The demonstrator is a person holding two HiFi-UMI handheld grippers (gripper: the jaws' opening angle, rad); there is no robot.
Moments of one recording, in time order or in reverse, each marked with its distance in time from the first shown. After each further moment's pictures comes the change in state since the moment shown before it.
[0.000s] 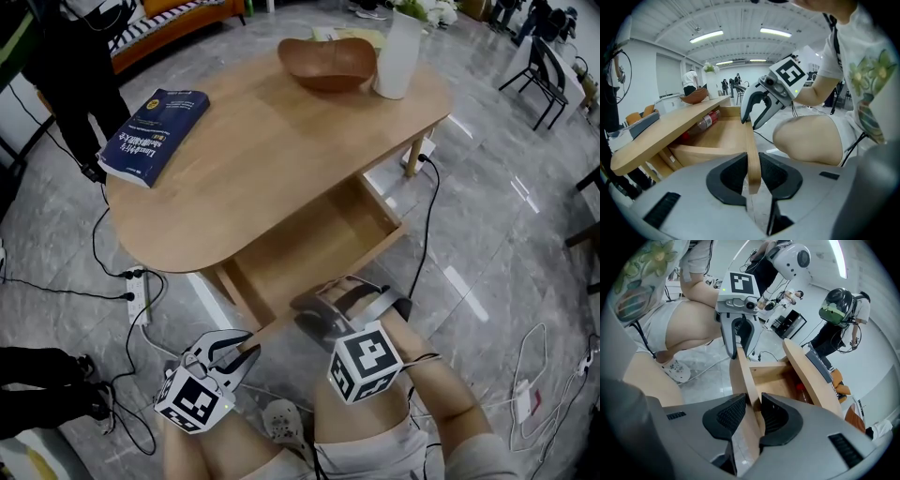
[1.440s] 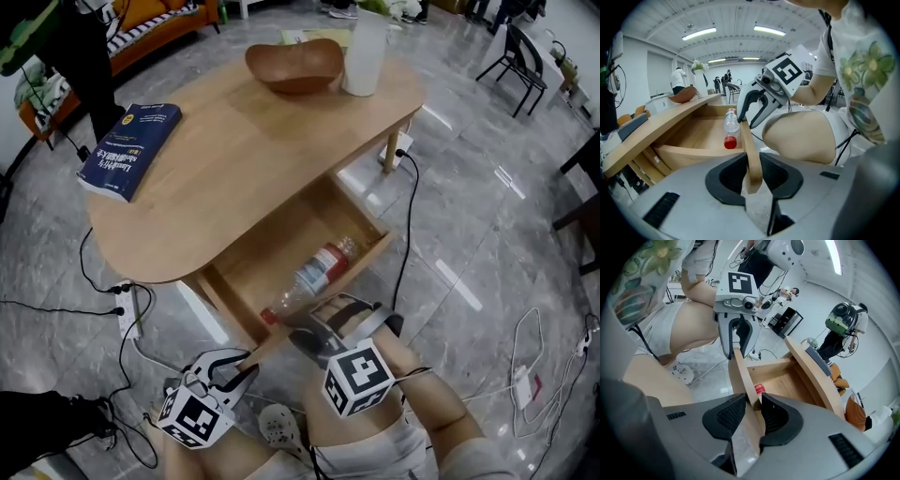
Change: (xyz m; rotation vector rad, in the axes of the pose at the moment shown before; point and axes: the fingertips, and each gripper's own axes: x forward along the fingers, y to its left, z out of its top) left arm 0.009 -0.036 -0.004 0.040 0.019 -0.084; right arm -0.012 0.031 -0.008 0.060 0.021 -0.016
